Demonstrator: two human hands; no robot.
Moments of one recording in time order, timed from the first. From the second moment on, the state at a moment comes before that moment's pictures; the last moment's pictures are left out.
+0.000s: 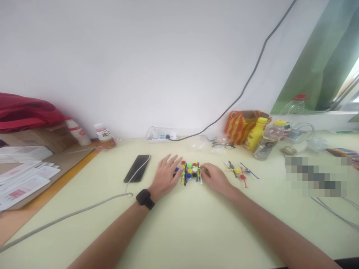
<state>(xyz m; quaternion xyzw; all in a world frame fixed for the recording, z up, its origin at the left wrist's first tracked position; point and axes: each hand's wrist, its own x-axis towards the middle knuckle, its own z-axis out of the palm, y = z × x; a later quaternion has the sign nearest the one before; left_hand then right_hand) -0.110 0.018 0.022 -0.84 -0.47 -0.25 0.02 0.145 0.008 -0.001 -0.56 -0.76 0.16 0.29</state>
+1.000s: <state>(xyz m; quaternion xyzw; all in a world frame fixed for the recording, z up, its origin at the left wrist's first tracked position) 0.002 0.045 0.024 -0.91 -0.40 -0.11 0.01 0.205 0.026 0.016 -0.69 -0.68 0.05 0.25</state>
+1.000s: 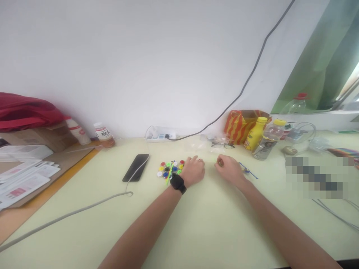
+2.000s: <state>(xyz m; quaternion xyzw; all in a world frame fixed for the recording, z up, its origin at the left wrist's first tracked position) -0.016 0.054 0.043 -0.85 -0.29 -0.29 -0.33 0.176 0.016 0.020 -0.49 -0.62 0.46 0.41</state>
